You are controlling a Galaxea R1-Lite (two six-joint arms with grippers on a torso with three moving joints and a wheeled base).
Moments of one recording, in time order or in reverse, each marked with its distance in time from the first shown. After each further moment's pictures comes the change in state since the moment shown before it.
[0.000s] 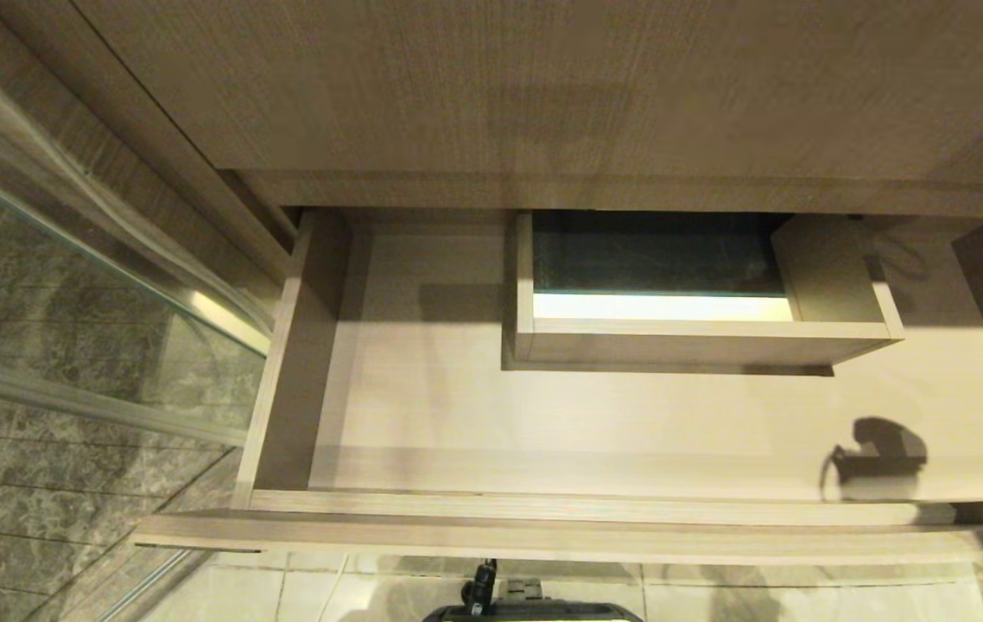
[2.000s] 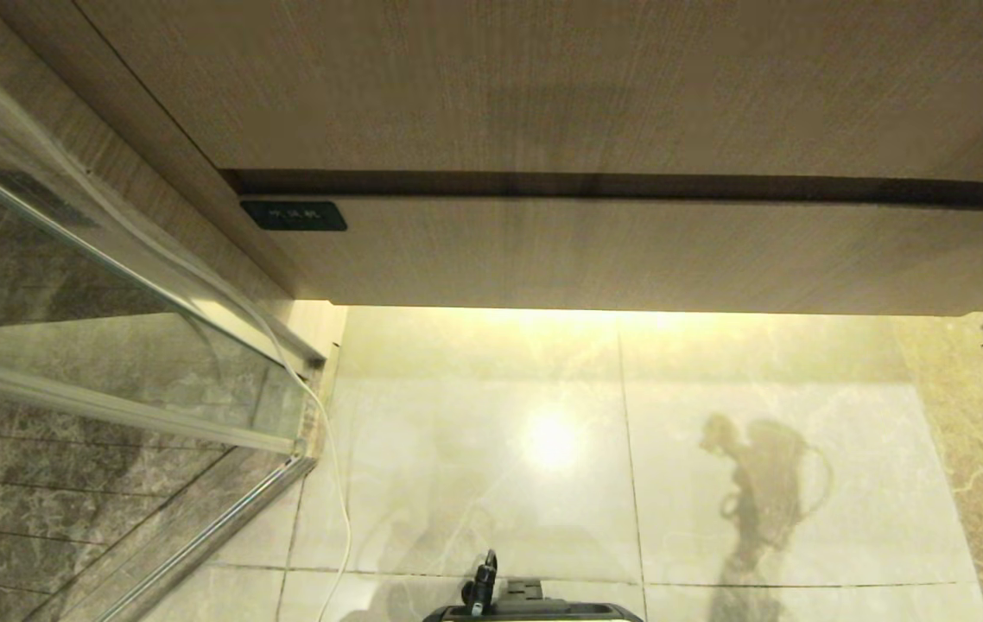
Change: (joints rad) left arm 0.000 0.000 0.000 0.000 0.000 0.000; right arm 0.011 -0.035 0.010 -0.750 0.447 -0.511
